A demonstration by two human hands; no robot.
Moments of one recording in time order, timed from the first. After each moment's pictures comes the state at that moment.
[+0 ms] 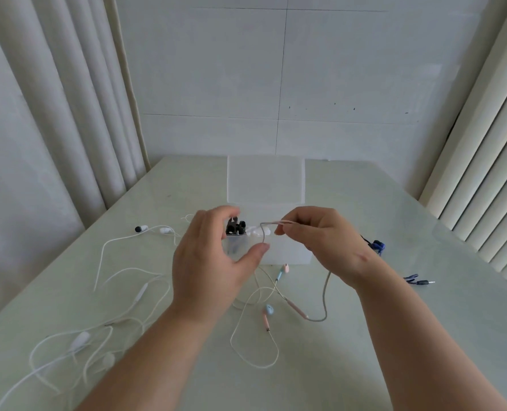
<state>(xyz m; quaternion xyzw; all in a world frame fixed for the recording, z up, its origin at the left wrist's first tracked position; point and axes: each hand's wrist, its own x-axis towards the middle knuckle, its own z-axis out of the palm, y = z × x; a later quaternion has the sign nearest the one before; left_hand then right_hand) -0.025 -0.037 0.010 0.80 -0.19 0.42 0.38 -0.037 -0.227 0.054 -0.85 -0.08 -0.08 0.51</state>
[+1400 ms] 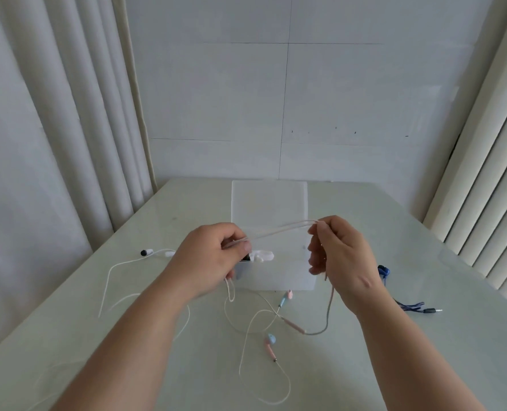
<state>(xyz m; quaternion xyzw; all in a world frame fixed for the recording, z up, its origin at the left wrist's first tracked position) 0.010 -0.015 0.054 0.86 -0.20 0.09 0.45 -0.028 -0.232 0.049 -0.75 0.04 -0.20 0.63</state>
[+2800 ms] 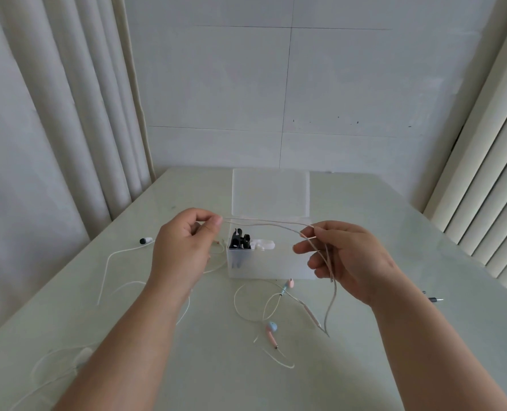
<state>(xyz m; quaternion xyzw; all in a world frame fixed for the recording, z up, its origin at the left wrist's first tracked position) 0.020 -0.002 0.023 0.75 -0.08 0.21 0.62 -0.030 -0.247 0.050 -0.66 0.04 0.00 0.75</state>
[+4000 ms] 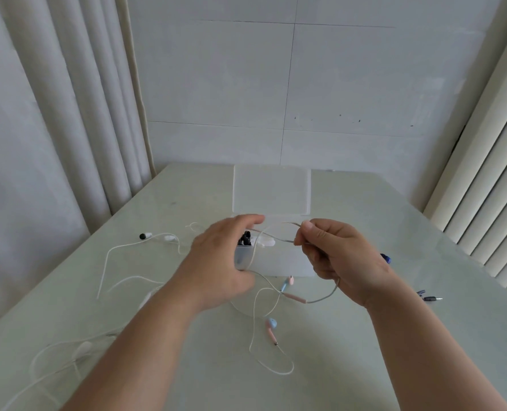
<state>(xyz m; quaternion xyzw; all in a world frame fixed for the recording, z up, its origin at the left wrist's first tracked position) -0.006 -0.016 0.030 0.88 -0.28 0.10 0.36 -0.033 -0.236 0.047 -0.71 -0.07 0.00 0.70</state>
